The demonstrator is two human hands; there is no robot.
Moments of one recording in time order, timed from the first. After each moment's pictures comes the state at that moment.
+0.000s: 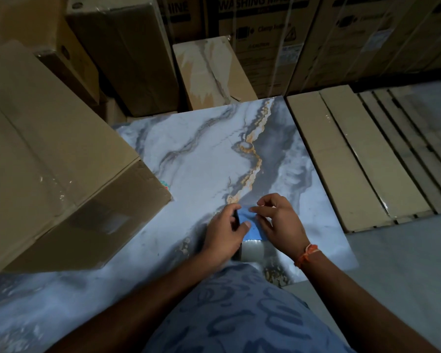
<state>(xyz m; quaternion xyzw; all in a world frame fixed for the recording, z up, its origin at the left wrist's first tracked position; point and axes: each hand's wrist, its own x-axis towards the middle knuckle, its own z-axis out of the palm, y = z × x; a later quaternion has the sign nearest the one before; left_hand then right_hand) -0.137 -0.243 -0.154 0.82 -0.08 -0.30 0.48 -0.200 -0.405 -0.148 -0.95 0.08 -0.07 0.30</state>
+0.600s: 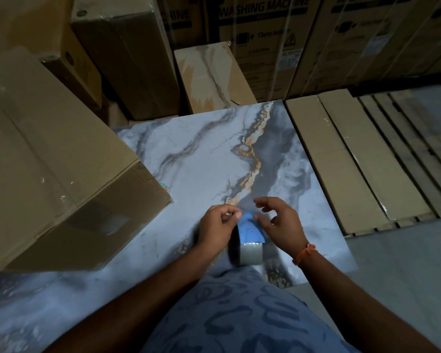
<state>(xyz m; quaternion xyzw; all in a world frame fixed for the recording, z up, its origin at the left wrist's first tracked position) -0.118 -0.243 -0.168 0.82 -0.09 -0.23 0.51 -0.199 -0.408 -0.154 -0.87 0.18 -0.08 0.45</state>
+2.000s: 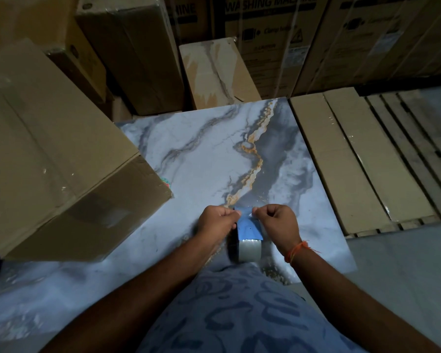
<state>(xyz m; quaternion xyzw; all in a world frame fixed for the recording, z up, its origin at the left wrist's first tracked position) -0.118 -0.248 -0.163 0.77 0.10 -0.34 0.54 -0.191 -0.394 -0.167 -0.76 0.35 -0.02 0.54</state>
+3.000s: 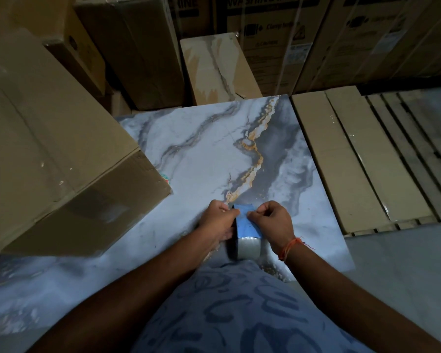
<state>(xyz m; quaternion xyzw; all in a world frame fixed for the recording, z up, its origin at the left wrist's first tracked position) -0.116 -0.259 -0.155 0.72 0.18 -0.39 0.54 -0.189 -0.383 -0.167 -0.73 0.42 0.00 0.54</state>
